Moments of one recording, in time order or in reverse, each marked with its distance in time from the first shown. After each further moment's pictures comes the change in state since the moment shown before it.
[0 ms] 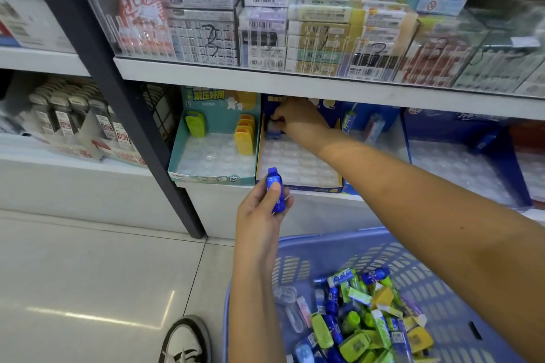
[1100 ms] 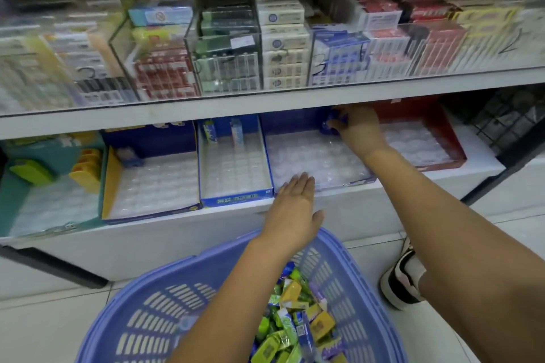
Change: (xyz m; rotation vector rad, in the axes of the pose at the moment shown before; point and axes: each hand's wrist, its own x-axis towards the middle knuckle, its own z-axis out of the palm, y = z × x) left_hand -0.008 -0.159 0.183 1.825 -0.827 0.477; right_hand -0.160 0.303 -0.095 0.133 0.473 0.428
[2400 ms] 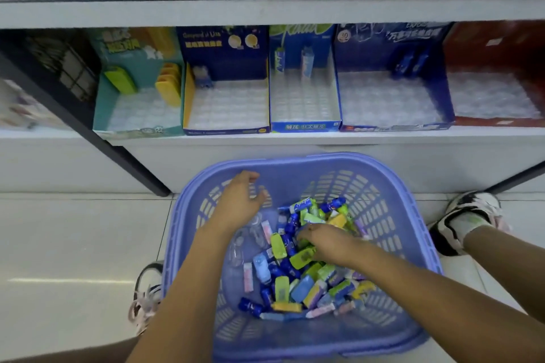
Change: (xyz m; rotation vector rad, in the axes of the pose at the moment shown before) left_hand -0.144 -0.153 0.031 -0.408 0.165 -0.500; right_hand -0.268 -0.017 0.169 -0.390 -1.086 -0.509
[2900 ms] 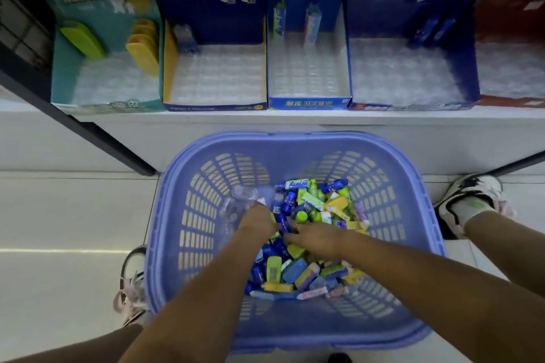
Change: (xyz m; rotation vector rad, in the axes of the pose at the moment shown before) left_hand 0.004 -0.040 0.108 0.348 -0.412 -0.355; right_hand 0.027 0.003 0.029 -0.164 -0.199 -0.250
